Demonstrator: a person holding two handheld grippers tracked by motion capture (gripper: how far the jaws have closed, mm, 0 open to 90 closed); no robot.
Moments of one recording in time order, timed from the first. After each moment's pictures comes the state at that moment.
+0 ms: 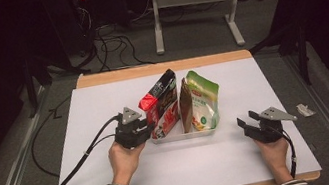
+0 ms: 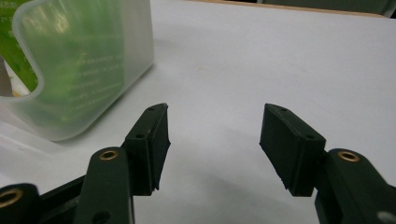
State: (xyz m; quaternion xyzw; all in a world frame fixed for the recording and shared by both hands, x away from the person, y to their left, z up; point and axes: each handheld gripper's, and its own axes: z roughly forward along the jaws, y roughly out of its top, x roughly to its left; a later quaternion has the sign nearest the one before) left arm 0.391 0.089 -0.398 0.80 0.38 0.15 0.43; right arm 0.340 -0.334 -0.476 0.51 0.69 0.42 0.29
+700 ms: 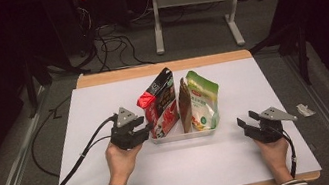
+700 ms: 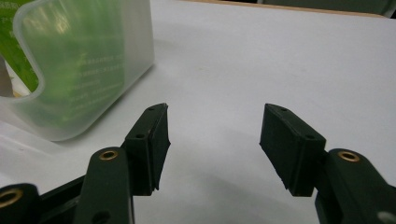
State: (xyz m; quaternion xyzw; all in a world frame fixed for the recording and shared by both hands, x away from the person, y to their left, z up) left arm 0.384 0.099 -0.389 0.80 0.37 0.17 0.45; right arm 0.340 -0.334 -0.477 0.51 0.69 0.42 0.29
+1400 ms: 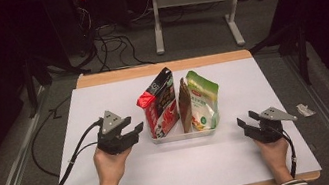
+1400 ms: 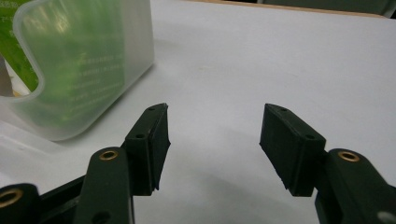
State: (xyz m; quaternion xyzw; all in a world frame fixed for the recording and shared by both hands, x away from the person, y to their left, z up) left arm 0.368 0.128 -0.374 0.78 0.38 0.20 0.46; right arm 0.340 -0.334 -0.476 0.51 0.69 0.42 0.29
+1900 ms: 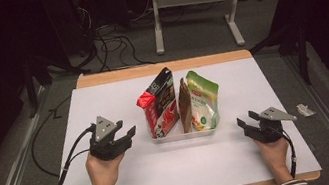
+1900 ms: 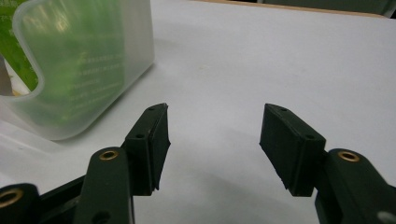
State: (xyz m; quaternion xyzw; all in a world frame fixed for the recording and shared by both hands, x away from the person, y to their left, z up) left arm 0.355 0.143 -0.374 0.78 0.38 0.23 0.45; right arm 0.340 -0.333 -0.477 0.51 0.69 0.42 0.29
